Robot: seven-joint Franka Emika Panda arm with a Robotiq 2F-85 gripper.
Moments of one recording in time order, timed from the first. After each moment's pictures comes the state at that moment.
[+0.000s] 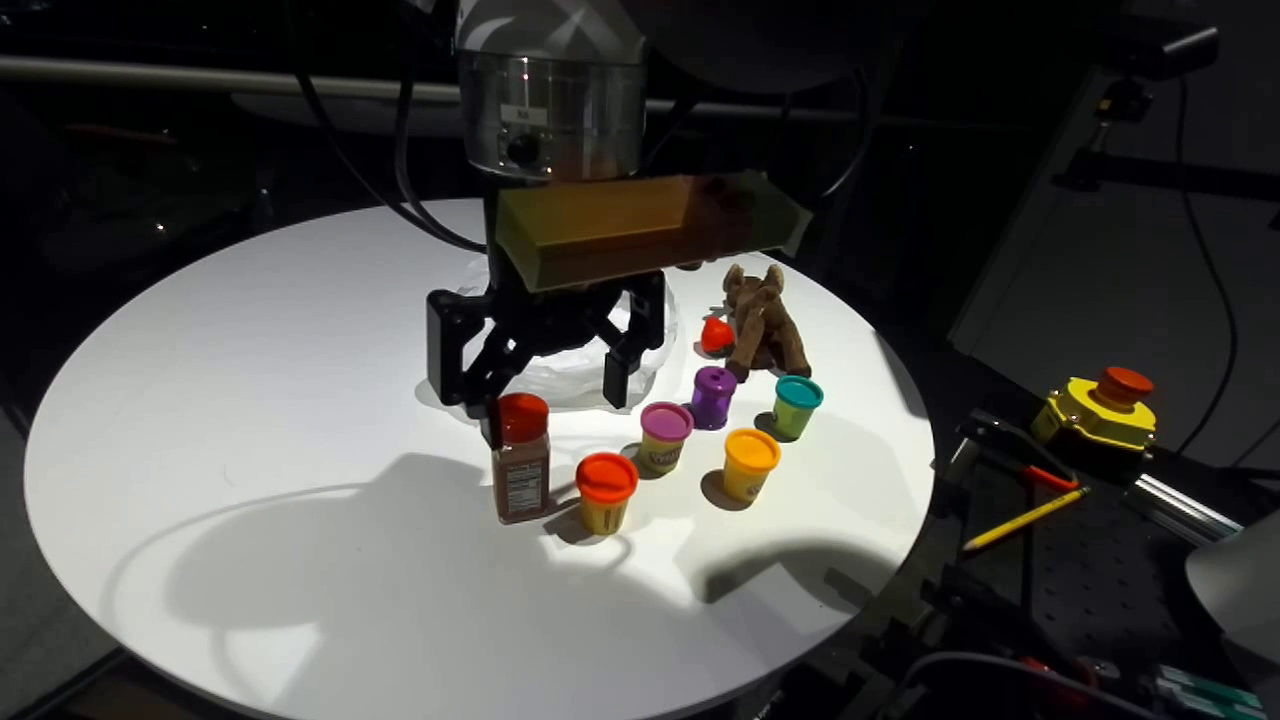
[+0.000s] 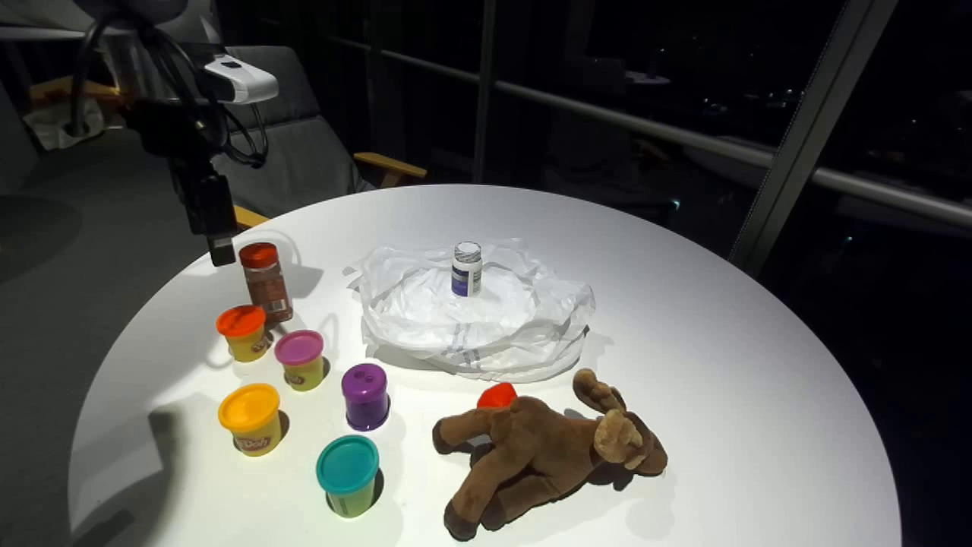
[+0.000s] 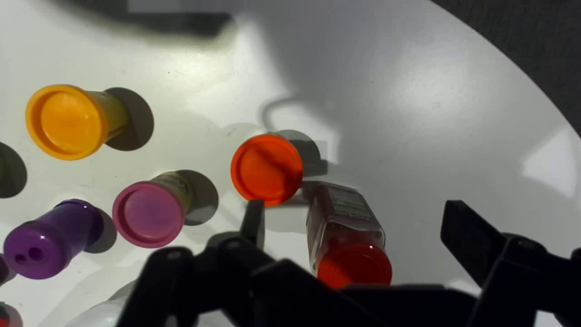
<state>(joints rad) 0.35 0.34 0.12 -2.21 -0.05 2.51 0.83</state>
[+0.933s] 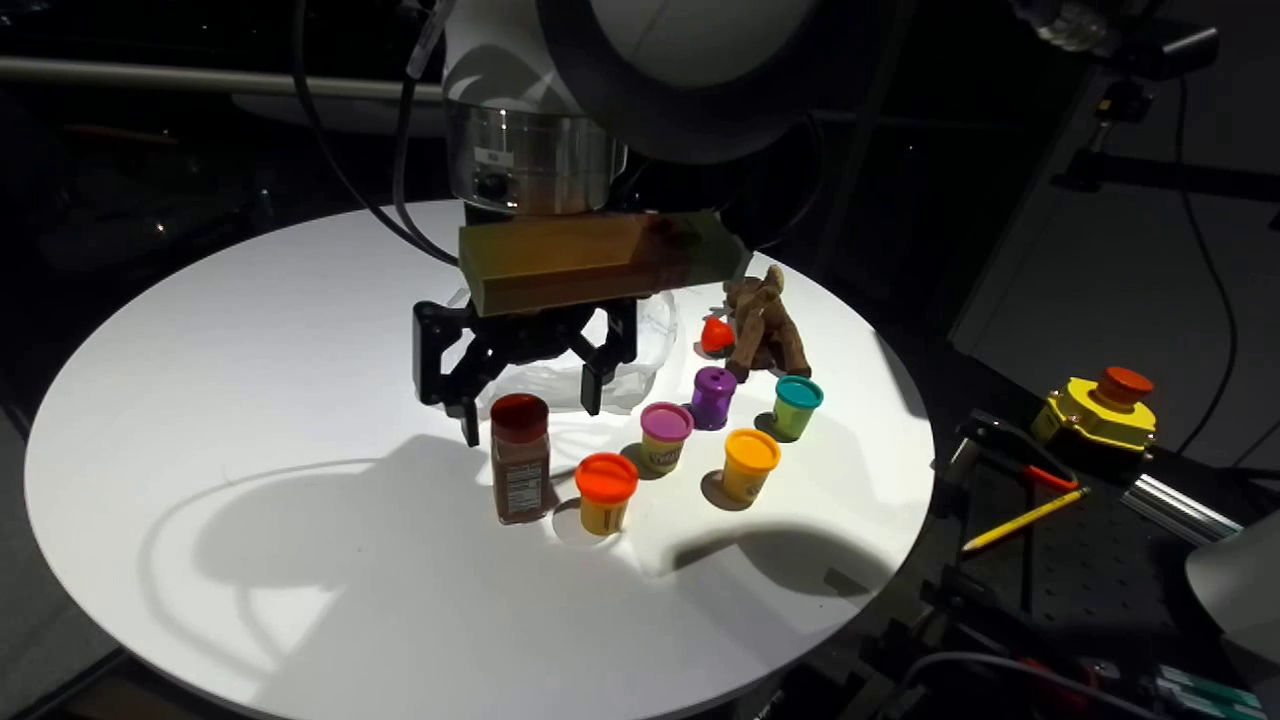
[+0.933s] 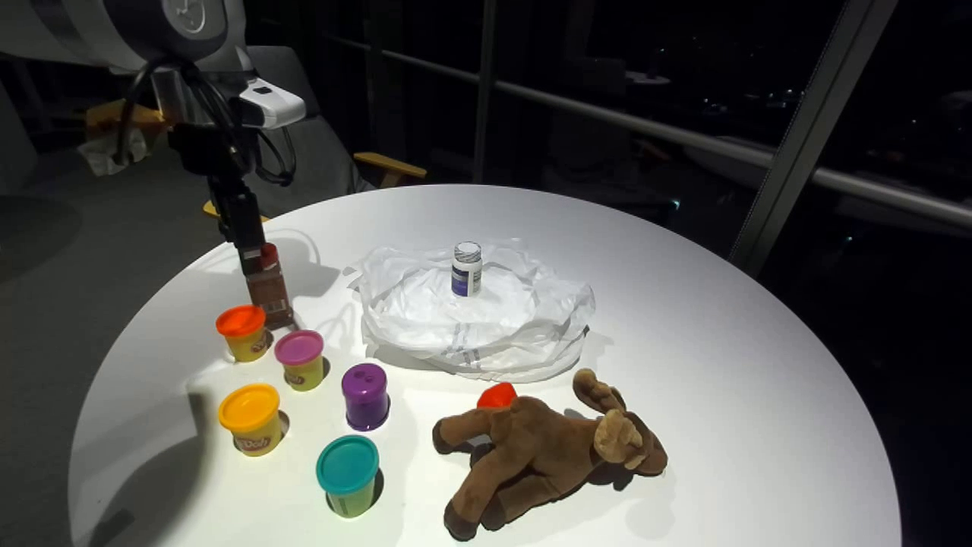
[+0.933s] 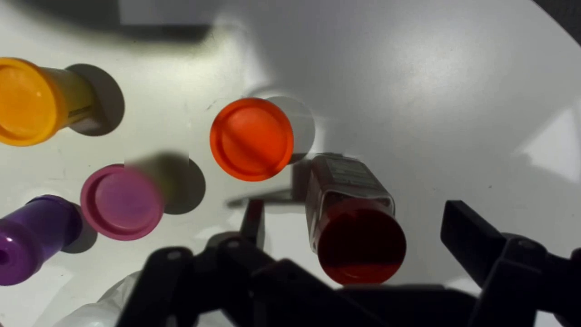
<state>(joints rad) 0.35 0.43 0.09 -2.15 -0.05 2.56 0.88</state>
